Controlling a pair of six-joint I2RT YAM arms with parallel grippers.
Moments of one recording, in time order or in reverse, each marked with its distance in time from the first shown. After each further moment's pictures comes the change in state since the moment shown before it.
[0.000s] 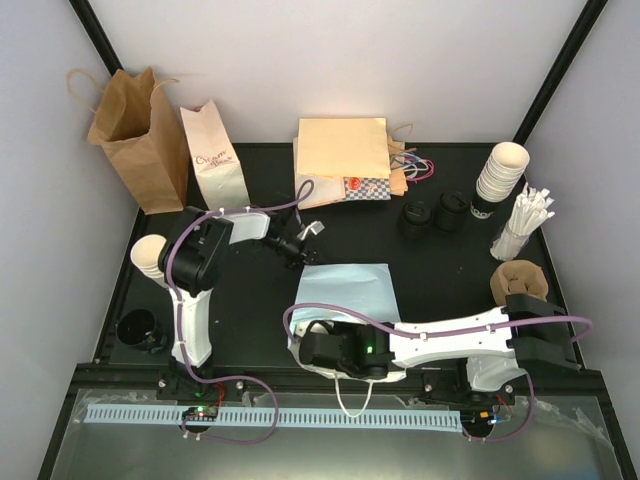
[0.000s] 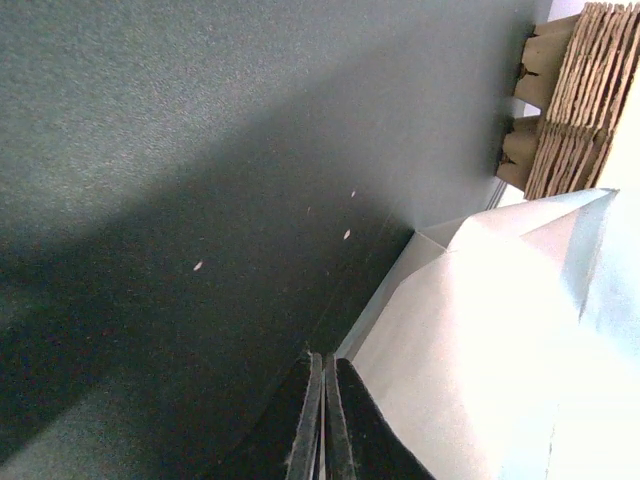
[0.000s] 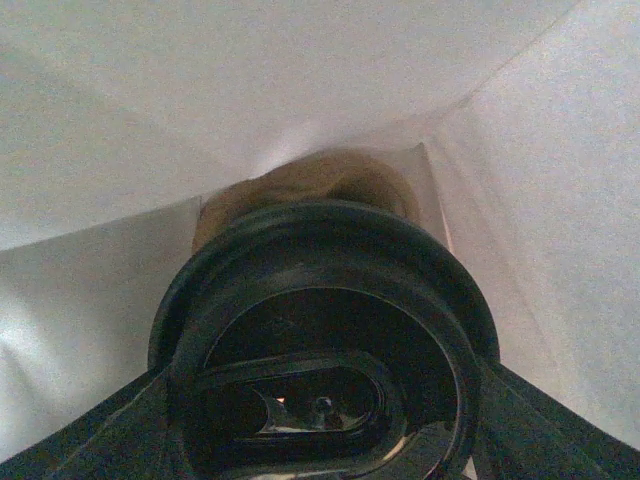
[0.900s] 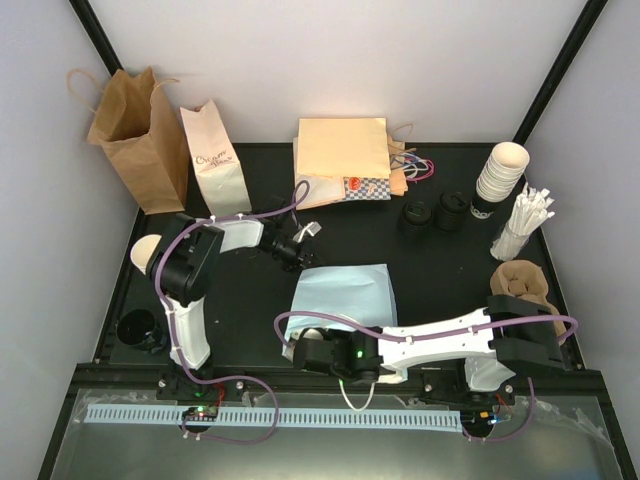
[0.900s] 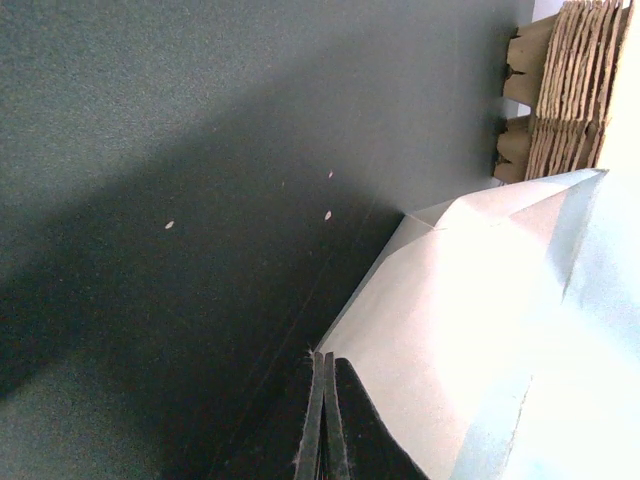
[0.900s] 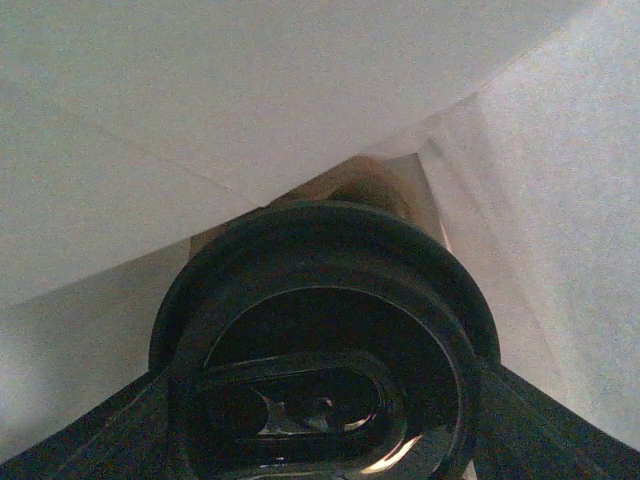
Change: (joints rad) left arm -0.007 -0.107 -0.119 0.099 -0.018 -0.027; right arm 0.015 0.080 0.006 0.034 0.059 -0.009
